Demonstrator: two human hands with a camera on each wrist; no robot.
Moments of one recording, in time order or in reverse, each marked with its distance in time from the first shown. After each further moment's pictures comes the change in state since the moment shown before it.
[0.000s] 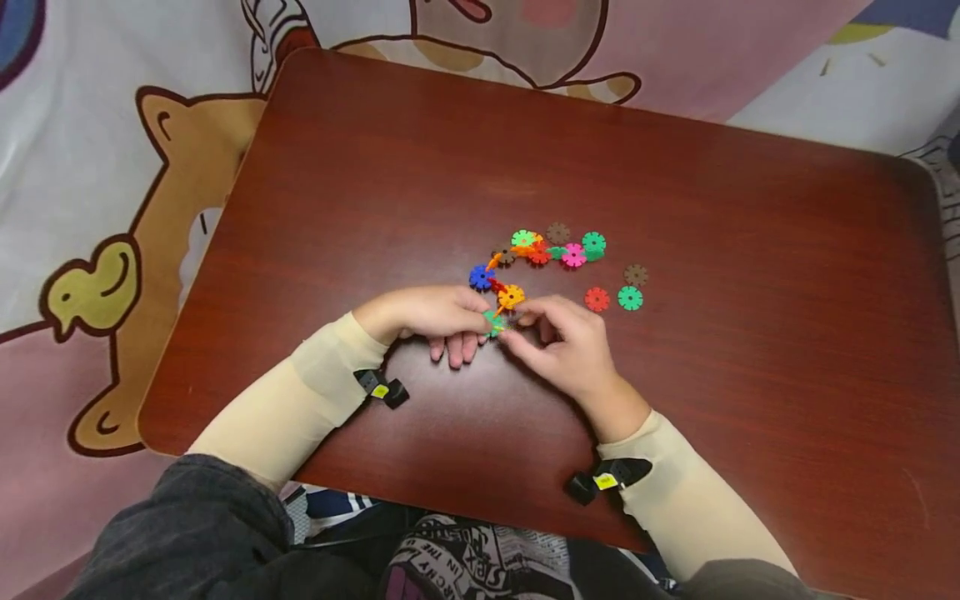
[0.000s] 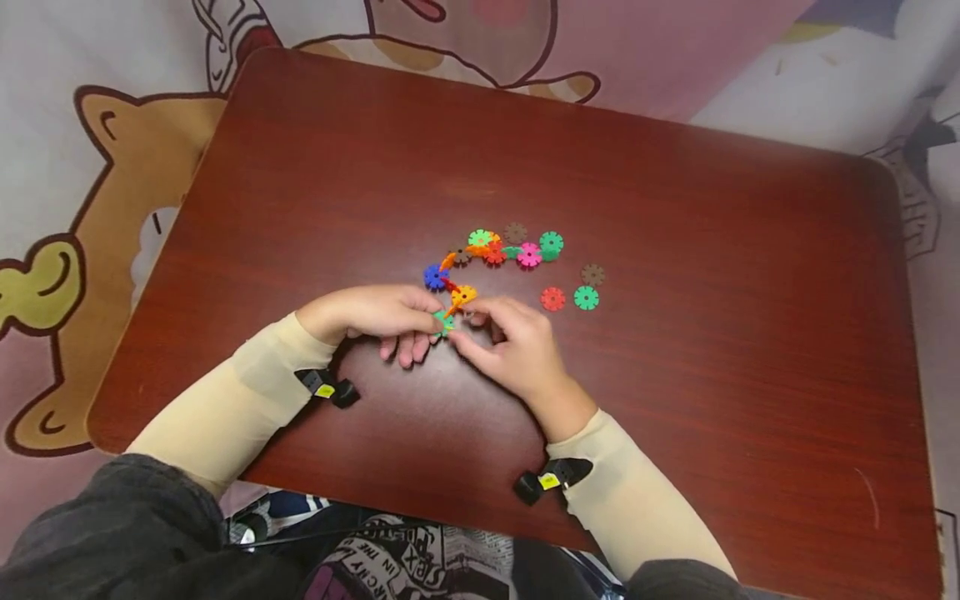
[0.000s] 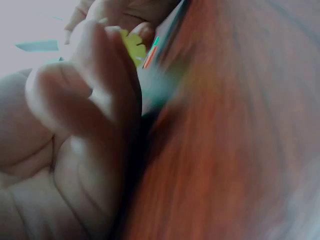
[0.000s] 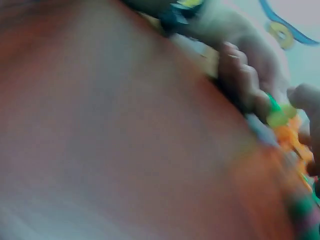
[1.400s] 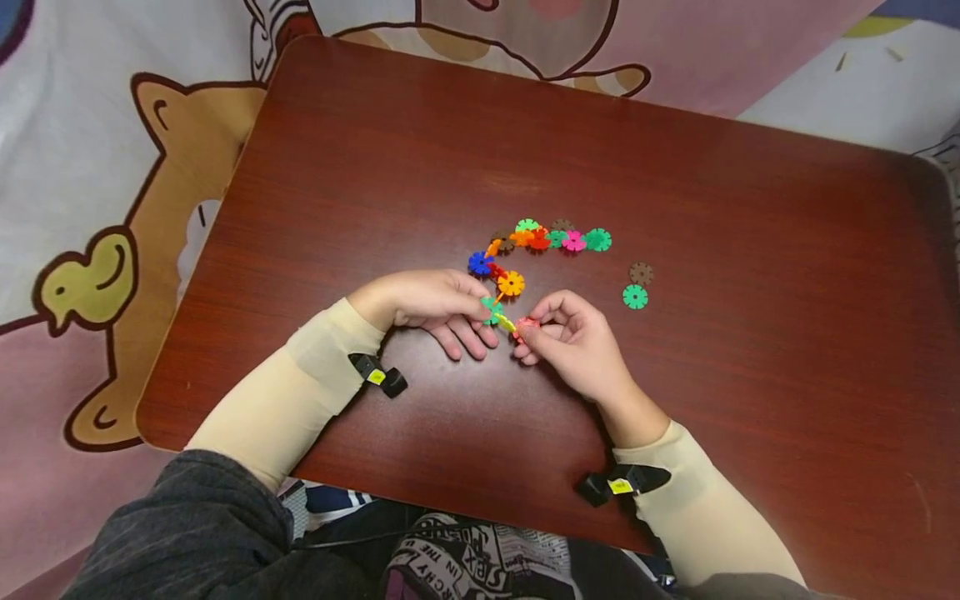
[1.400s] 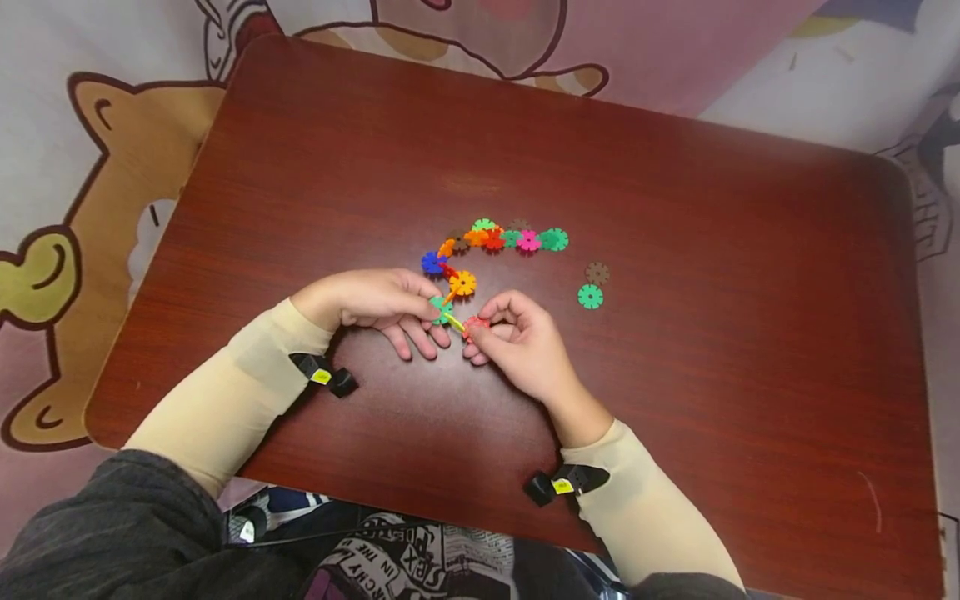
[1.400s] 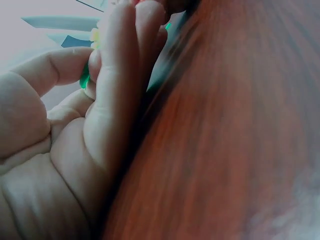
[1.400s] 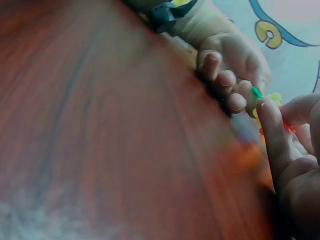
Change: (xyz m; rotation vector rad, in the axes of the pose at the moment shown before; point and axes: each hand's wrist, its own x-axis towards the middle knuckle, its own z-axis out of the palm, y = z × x) left_hand 0.001 -0.009 -0.017 -0.313 -0.038 -0.022; right_hand -0.003 -0.017 -0.006 0.772 -0.138 0.656
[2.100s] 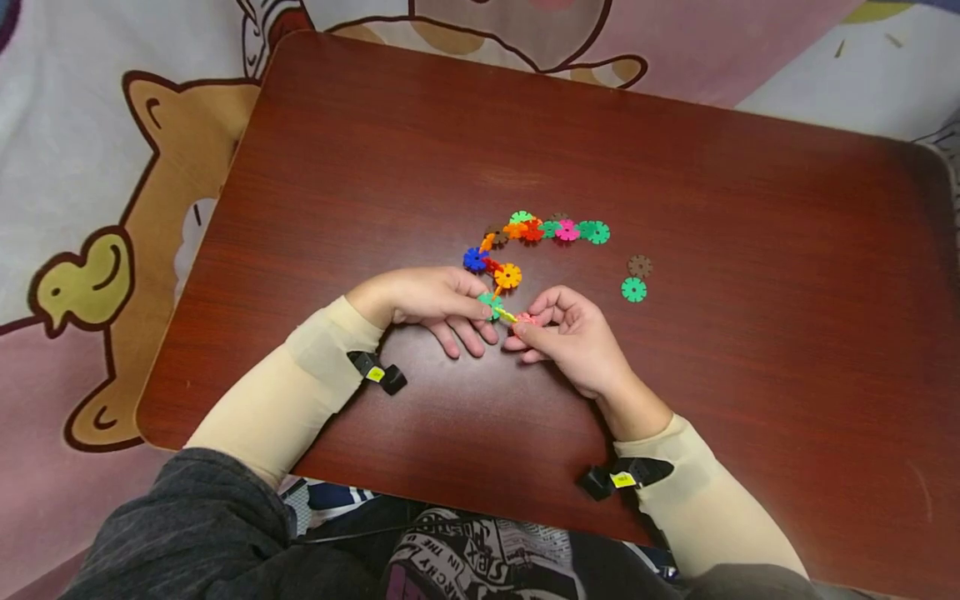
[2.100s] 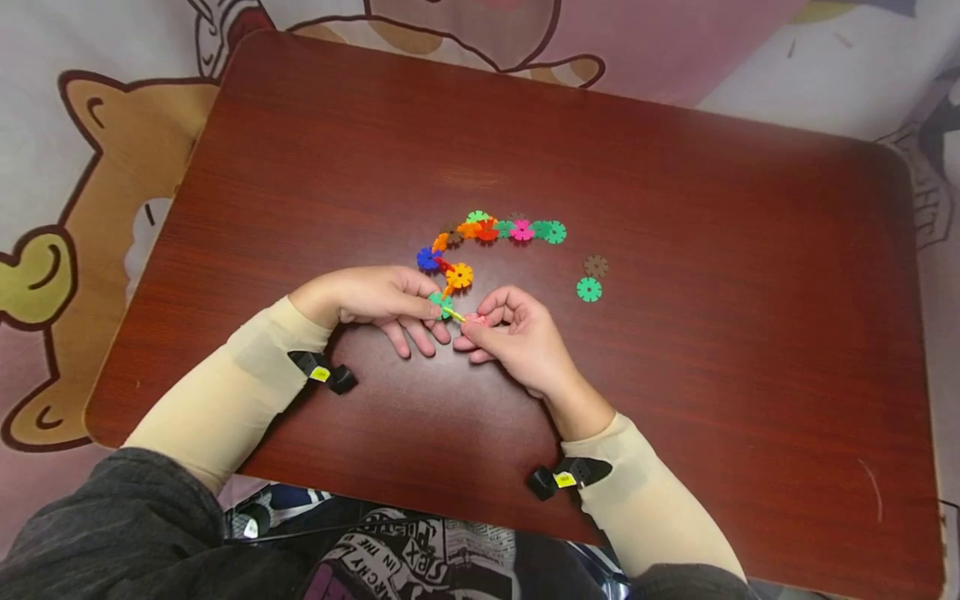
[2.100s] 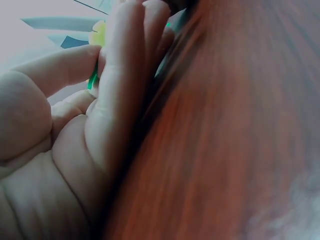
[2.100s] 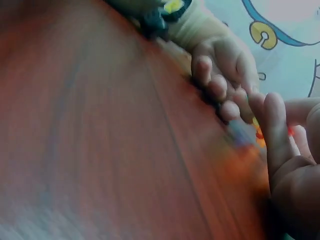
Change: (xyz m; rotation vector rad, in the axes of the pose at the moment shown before) left_hand 0.000 0.000 0.000 0.066 -0.021 0.009; right_hand 0.001 -0.003 0.001 0.077 0.017 0.159
